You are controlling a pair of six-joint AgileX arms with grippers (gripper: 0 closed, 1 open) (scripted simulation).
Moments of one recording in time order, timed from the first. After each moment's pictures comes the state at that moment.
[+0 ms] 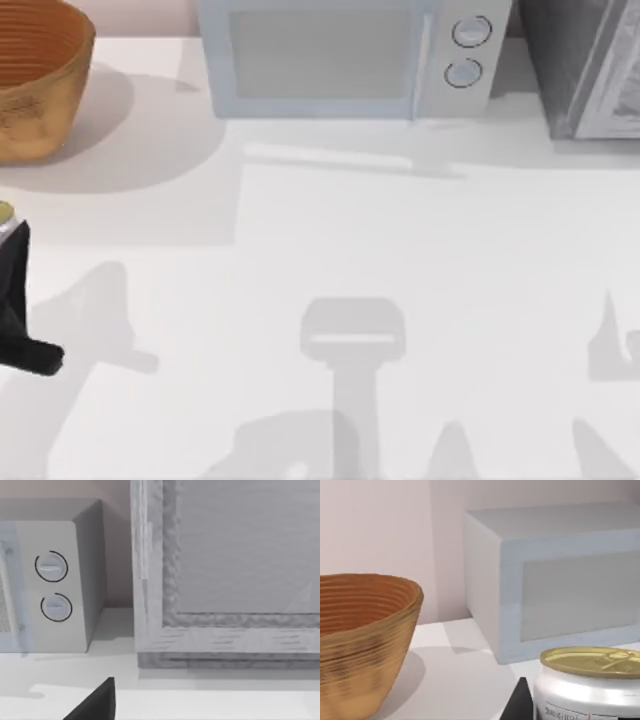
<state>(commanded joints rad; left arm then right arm) -0.05 0.28 0.14 0.12 0.24 0.02 0.00 0.00 0.00 0.00 0.00 0.00</state>
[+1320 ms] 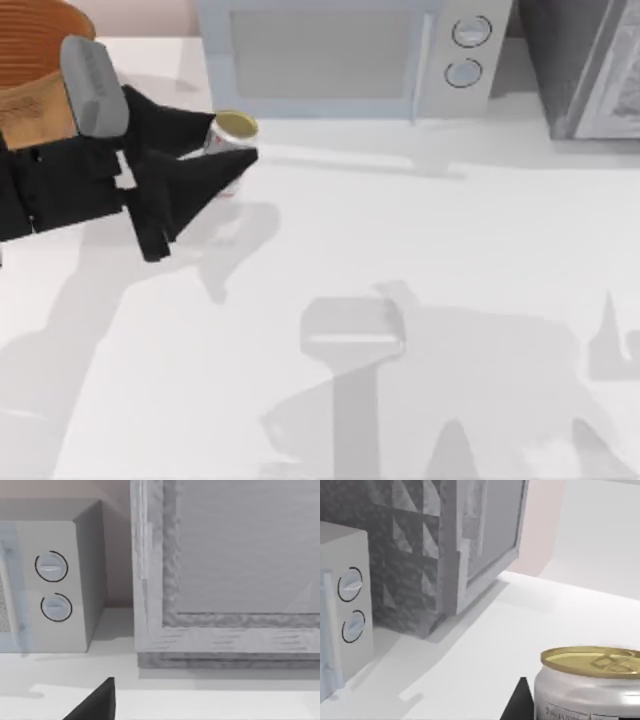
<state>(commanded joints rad) -0.18 1.45 0.62 0.70 1.04 0.04 0.00 0.00 0.00 0.00 0.00 0.00</state>
